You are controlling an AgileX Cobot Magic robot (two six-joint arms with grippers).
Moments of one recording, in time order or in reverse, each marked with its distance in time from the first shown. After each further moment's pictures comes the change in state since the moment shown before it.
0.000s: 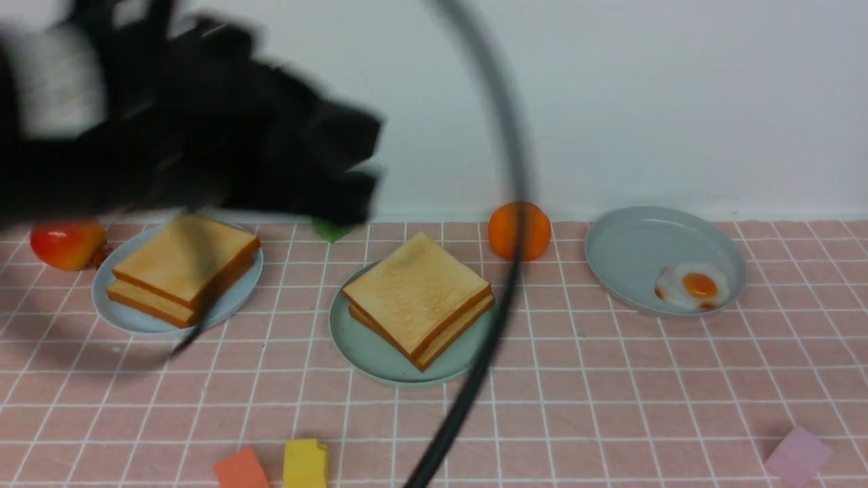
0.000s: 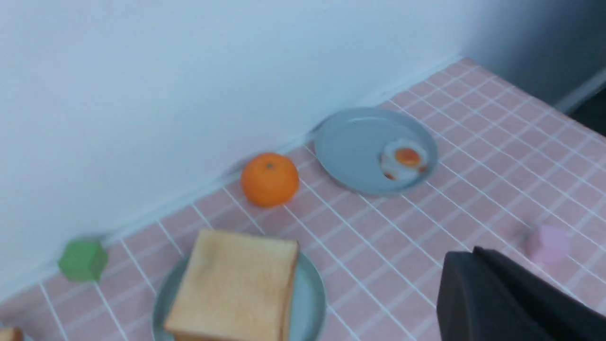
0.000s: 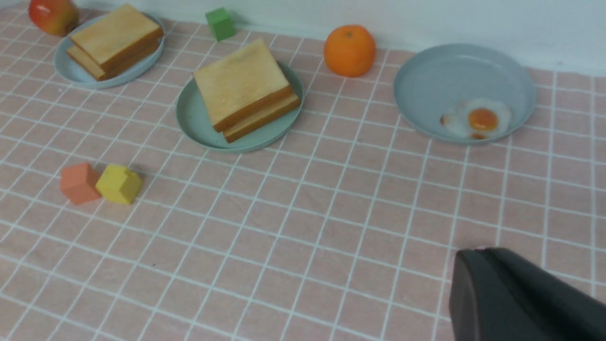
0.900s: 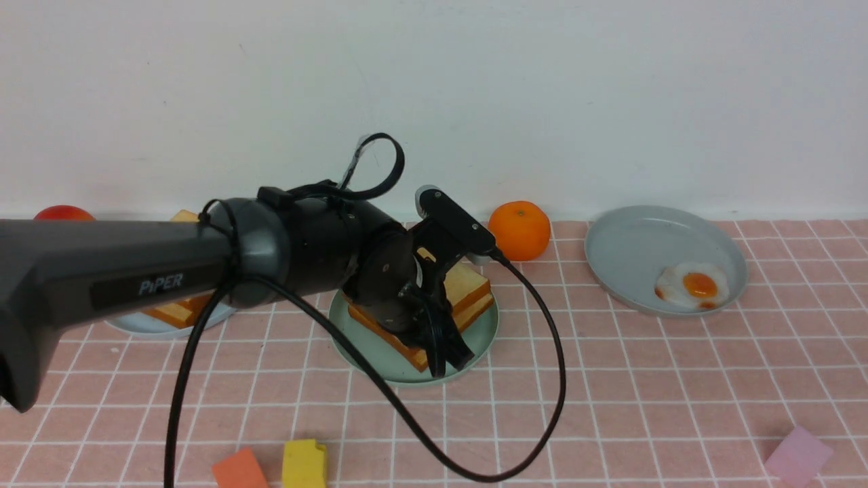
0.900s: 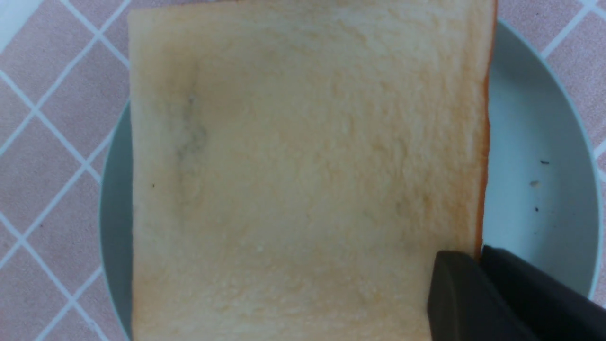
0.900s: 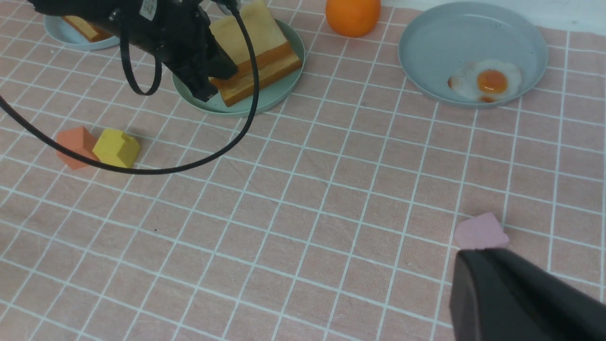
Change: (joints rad) right arm 0.000 0.044 0.000 0.031 0.052 -0.010; left arm 0.108 0.977 -0.306 0.134 -0.032 0.206
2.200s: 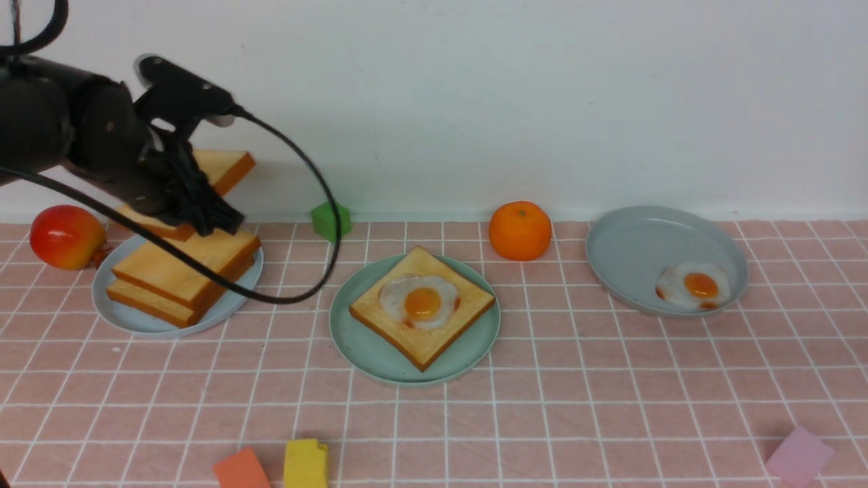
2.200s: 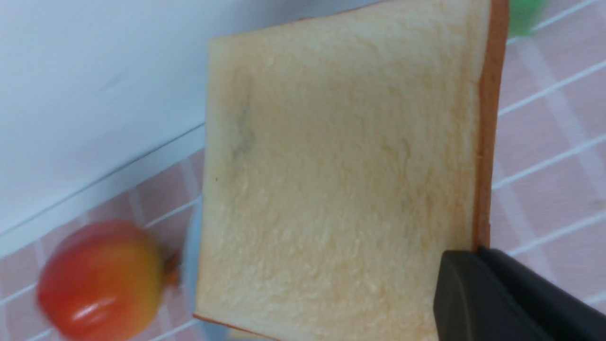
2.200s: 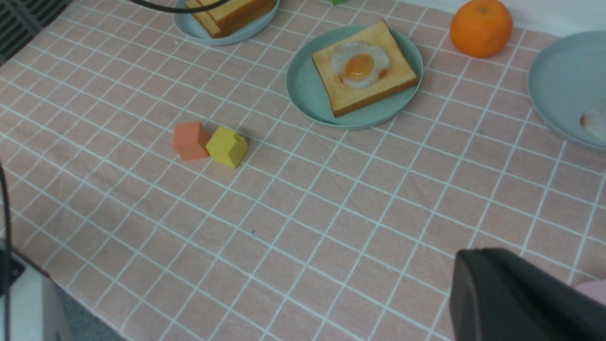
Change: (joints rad) right arm 0.000 0.116 0.000 0.214 -0.128 -0.156; left arm 0.422 -0.218 0.000 0.038 0.088 0.074
